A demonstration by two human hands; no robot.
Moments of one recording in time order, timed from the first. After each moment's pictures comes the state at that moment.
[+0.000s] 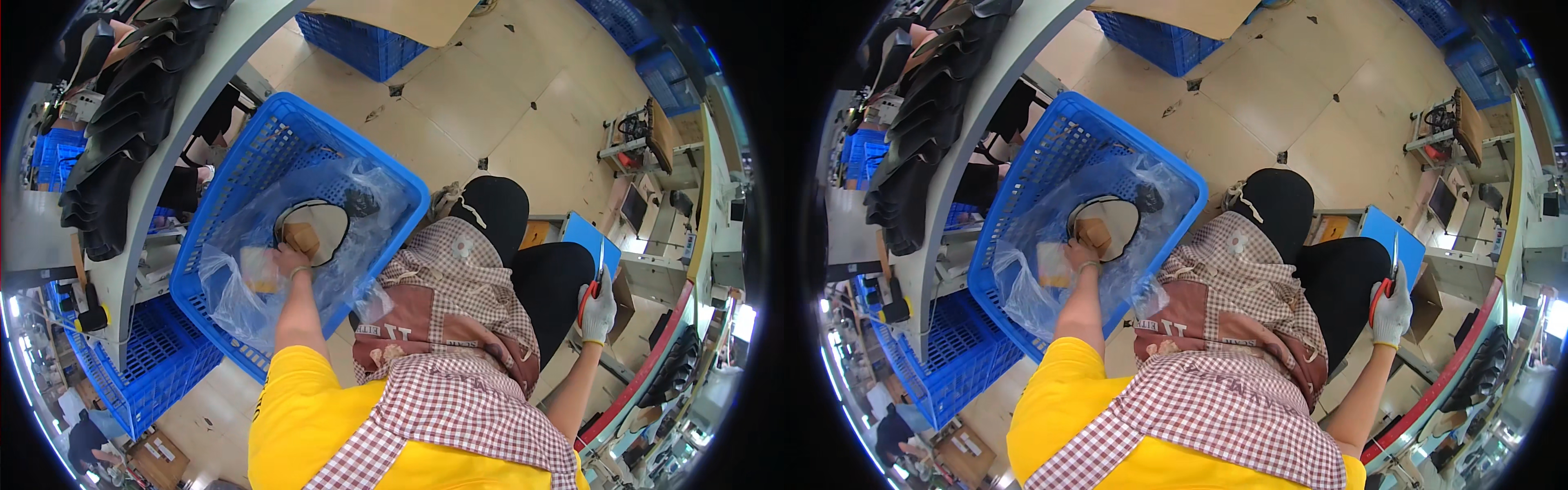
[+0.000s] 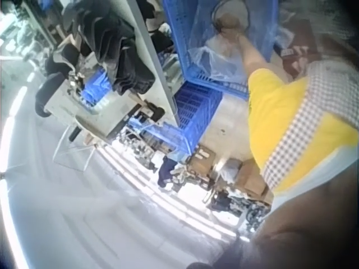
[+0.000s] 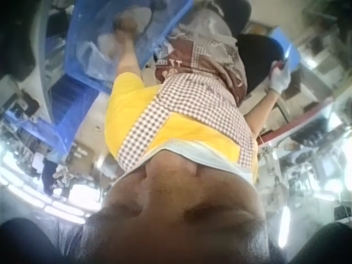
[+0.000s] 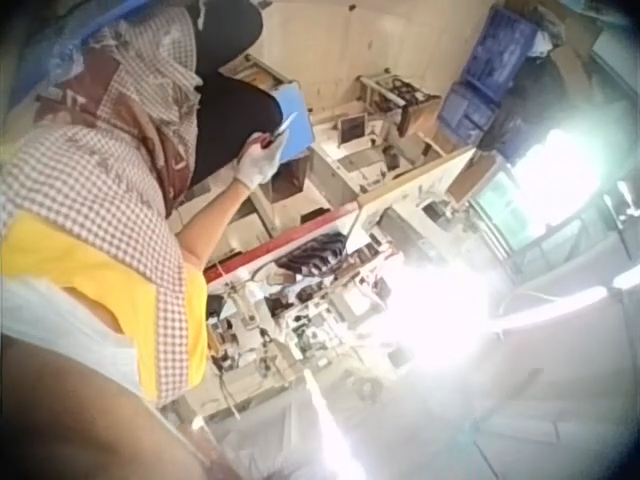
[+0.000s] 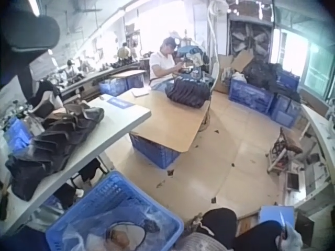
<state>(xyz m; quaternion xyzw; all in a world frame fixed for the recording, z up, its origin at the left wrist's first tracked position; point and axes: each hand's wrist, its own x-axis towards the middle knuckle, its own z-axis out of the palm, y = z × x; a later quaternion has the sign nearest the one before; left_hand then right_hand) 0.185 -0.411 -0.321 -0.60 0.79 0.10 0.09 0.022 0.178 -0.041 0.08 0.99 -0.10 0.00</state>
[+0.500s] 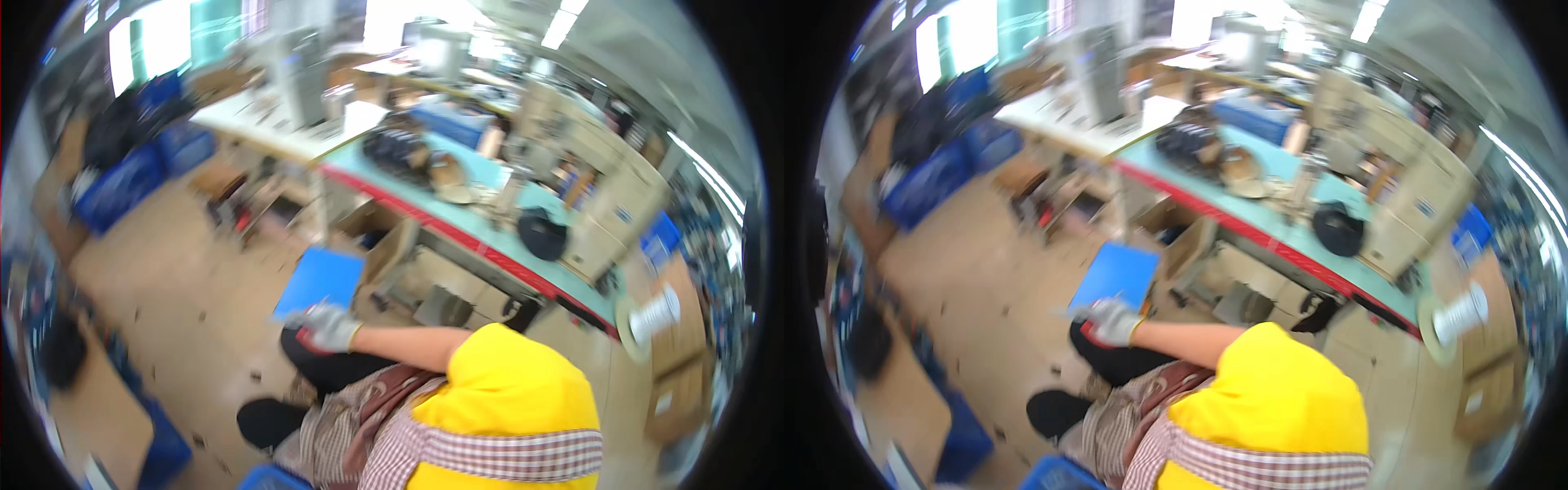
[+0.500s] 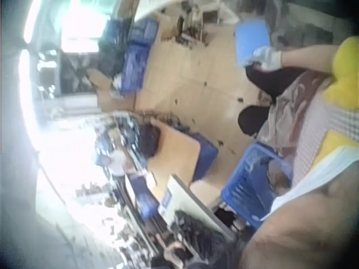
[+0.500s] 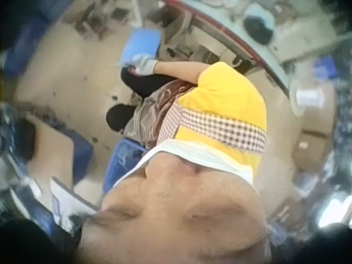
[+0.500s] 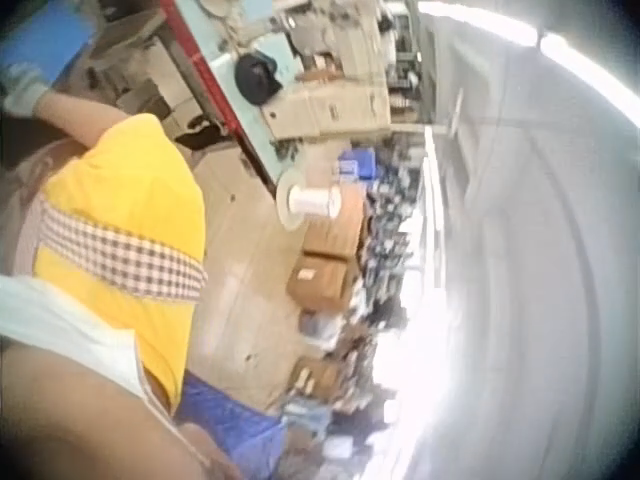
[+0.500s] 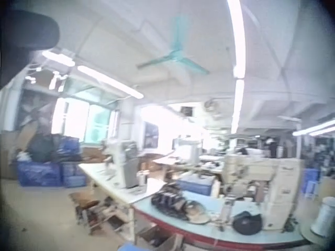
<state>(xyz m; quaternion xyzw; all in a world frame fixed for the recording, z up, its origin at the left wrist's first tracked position) -0.128 0.013 -0.203 0.19 0.95 0.23 -0.04 0.018 0.133 -0.034 0.11 0.97 -0.14 -0.14</state>
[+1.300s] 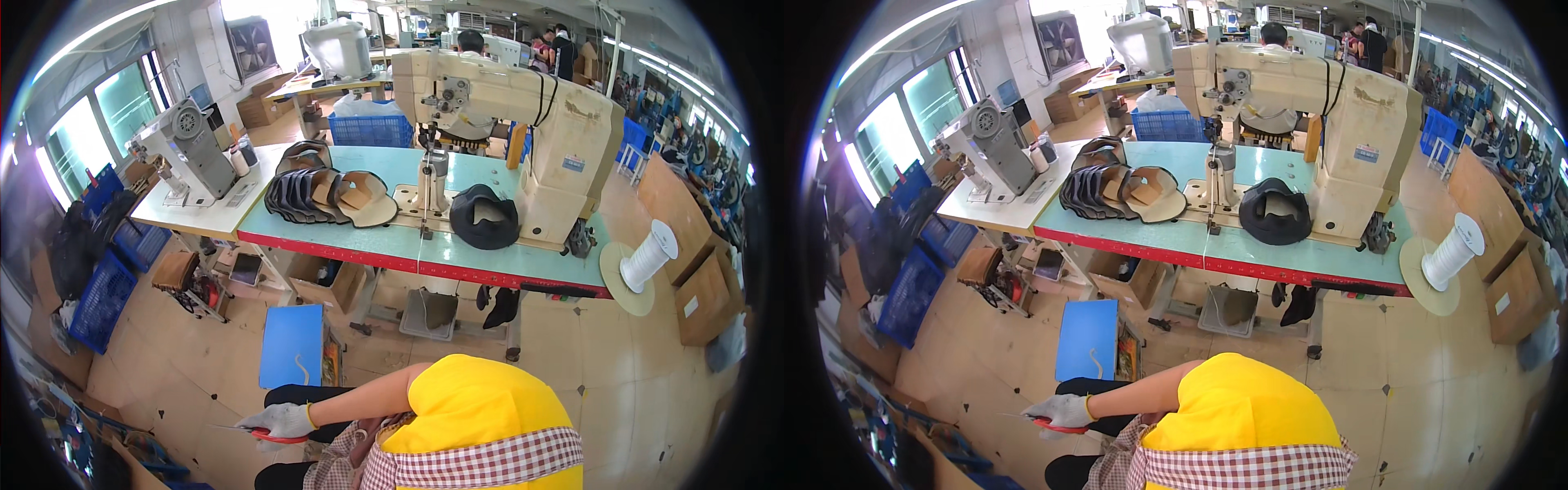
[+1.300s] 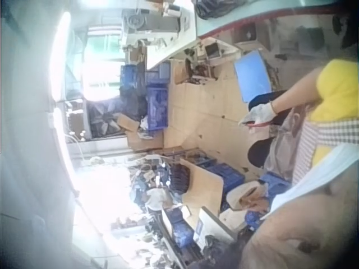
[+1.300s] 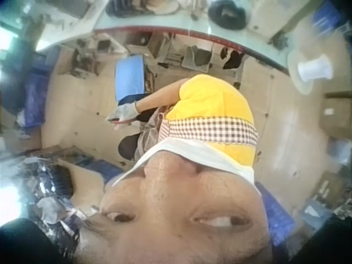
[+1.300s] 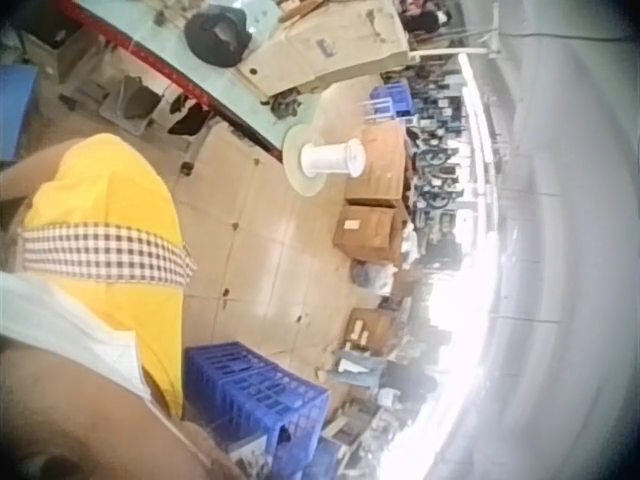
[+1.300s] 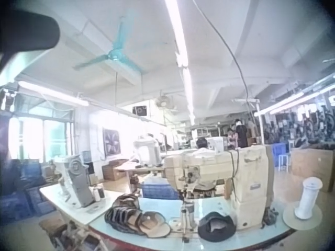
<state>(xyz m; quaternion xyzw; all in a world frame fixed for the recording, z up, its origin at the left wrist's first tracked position) -0.038 -0.109 -0.071 0.22 0.90 0.32 -0.21 0.058 0.123 0.033 0.01 0.85 -0.51 -0.09</state>
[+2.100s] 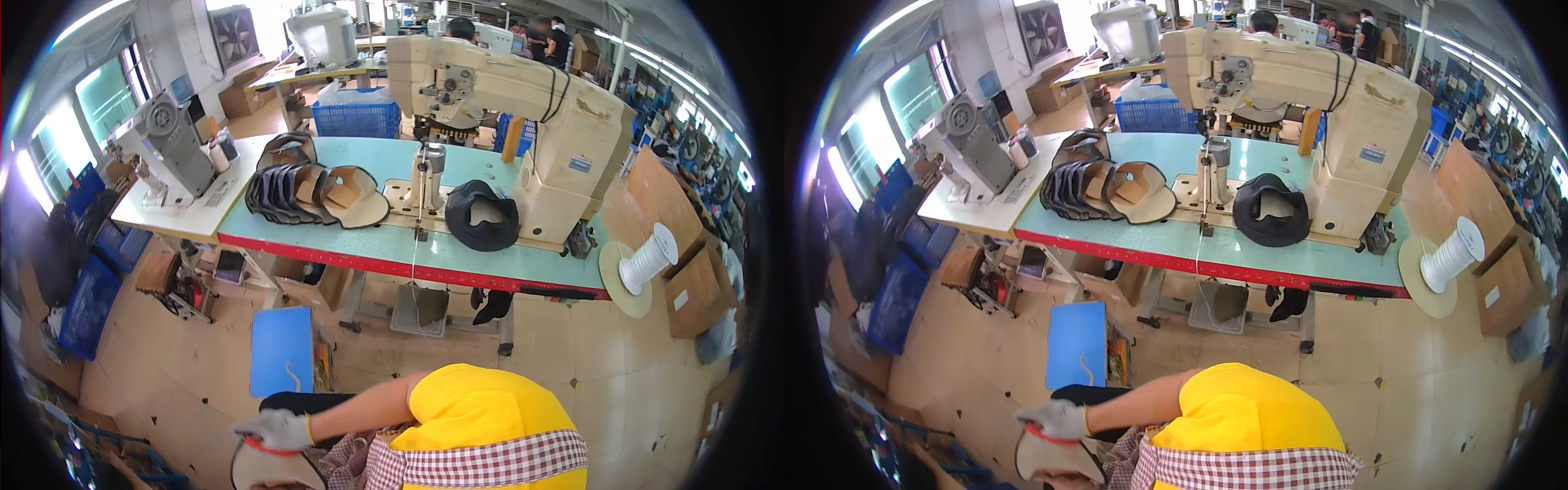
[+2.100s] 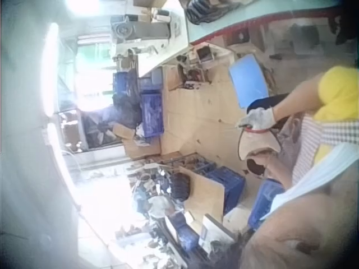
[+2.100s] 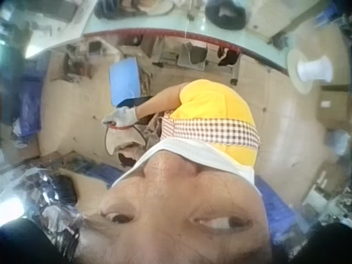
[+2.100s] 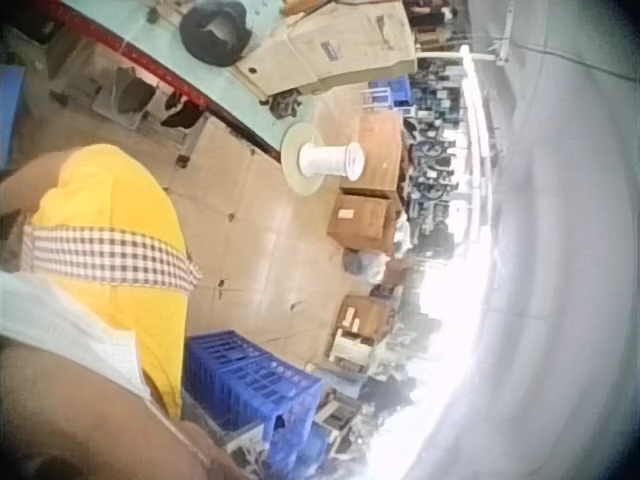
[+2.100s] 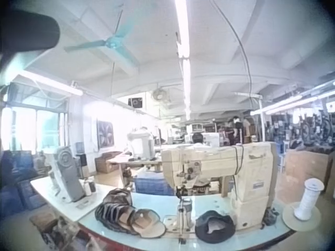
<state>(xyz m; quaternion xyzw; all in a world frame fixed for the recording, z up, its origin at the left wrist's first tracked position) -0.044 -0.062 -0.109 -0.09 0.38 0.88 0.28 0.048 0.122 0.017 0.07 0.82 -0.53 -0.23</state>
